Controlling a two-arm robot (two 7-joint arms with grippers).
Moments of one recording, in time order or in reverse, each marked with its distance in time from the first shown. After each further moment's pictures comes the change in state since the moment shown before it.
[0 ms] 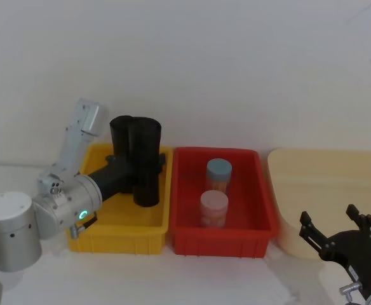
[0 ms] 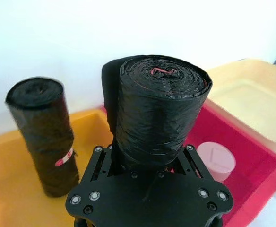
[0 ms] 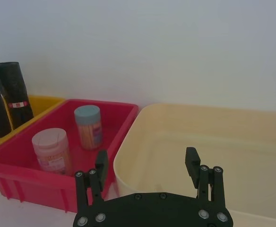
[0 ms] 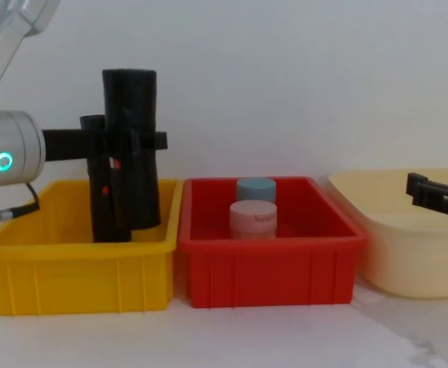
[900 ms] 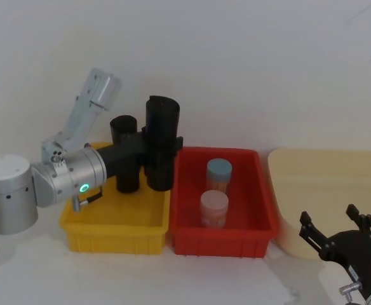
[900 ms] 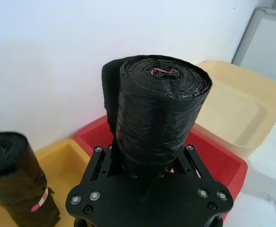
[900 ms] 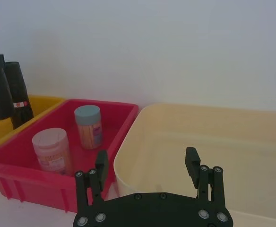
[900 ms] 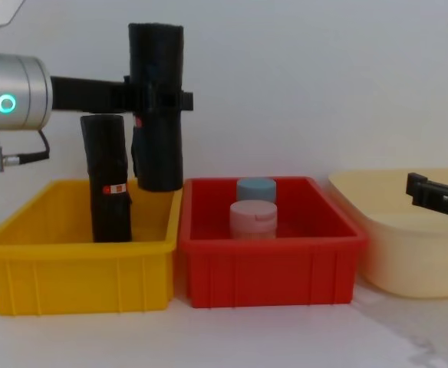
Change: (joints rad) left arm -0.126 0.054 0.057 0.022 -0.047 0.055 -0.152; right arm 0.000 0.000 0.000 0.000 0.000 0.000 0.000
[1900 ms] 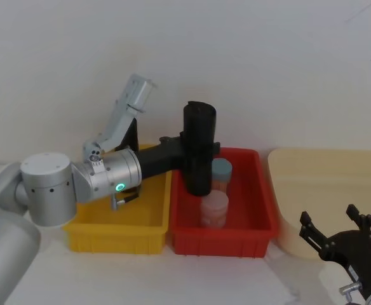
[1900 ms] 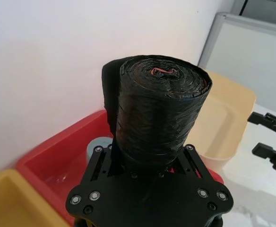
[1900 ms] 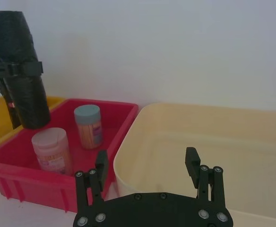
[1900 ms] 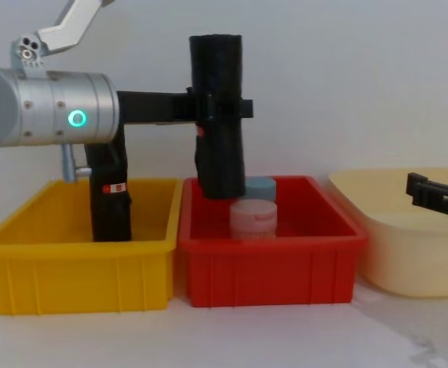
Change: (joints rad) left arm -0.121 -0.088 0.097 0.210 -0.031 -0.084 -0.118; right arm 0.000 0.000 0.000 0.000 0.000 0.000 0.000
